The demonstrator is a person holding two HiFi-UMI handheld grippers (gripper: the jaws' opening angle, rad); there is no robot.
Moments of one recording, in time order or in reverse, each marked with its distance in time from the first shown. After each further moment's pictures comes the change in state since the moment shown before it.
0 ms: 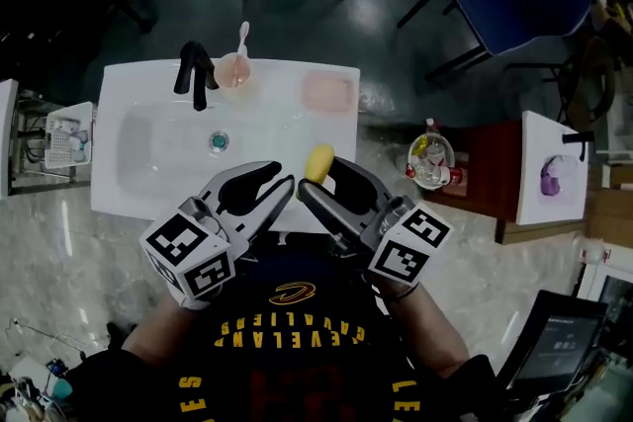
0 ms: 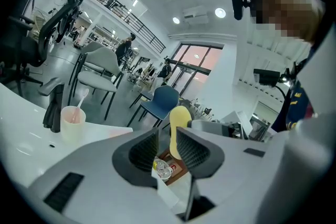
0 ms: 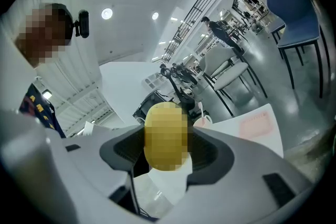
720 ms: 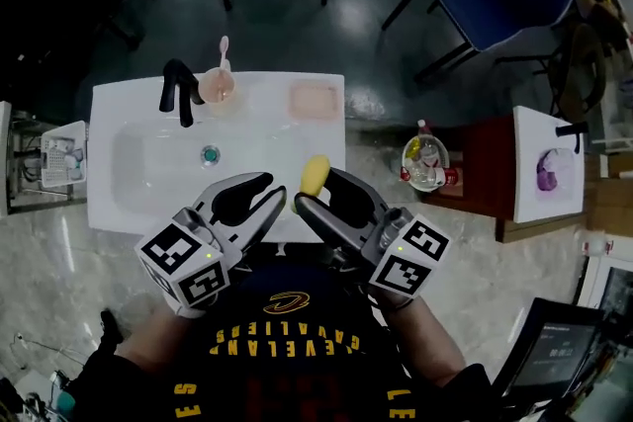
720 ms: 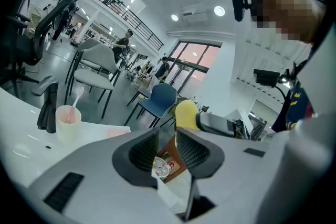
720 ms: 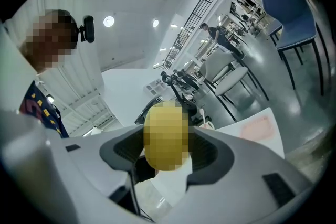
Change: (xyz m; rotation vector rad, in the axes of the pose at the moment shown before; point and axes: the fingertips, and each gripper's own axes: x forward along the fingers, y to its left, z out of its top) left arm 0.010 -0.001 0.001 0.008 0.029 -0.007; right arm -0.012 0.004 0.016 0.024 -0.070 0.041
